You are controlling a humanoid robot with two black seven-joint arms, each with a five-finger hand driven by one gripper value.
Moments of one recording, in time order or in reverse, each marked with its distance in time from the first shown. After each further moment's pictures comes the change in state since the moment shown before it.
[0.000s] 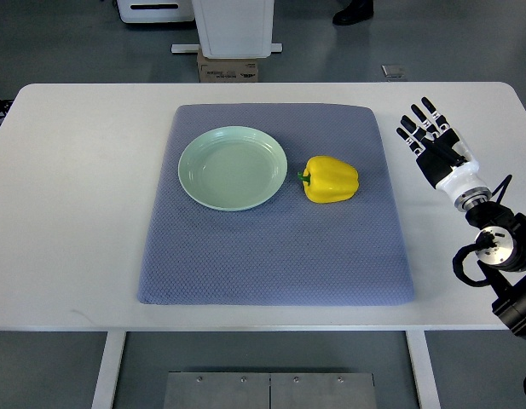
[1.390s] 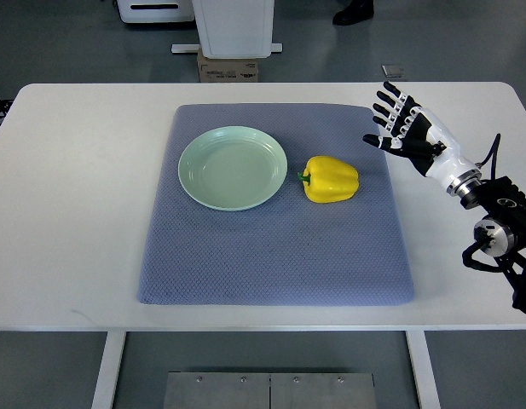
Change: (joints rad) left arm 0.000 0.000 0.000 0.000 0.000 0.000 0.000; right arm 0.117 -0.070 -0.246 -0.006 -0.366 0.037 0.211
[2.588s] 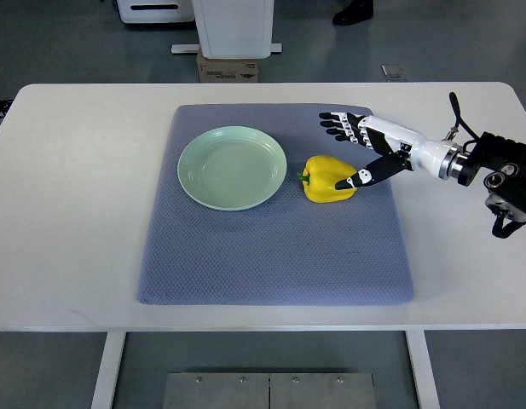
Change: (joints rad) left arm 0.000 0.000 0.000 0.000 0.000 0.000 0.000; right arm 0.267 -0.170 -0.574 0.145 -0.149 -0.013 0.019
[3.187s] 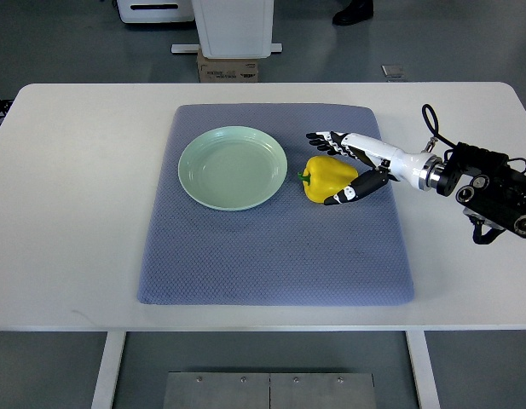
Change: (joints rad) left arm 0.000 0.000 0.000 0.000 0.000 0.000 0.000; right arm 0.036 0.059 -0.155 -0.017 -0.005 -0.157 -0.029
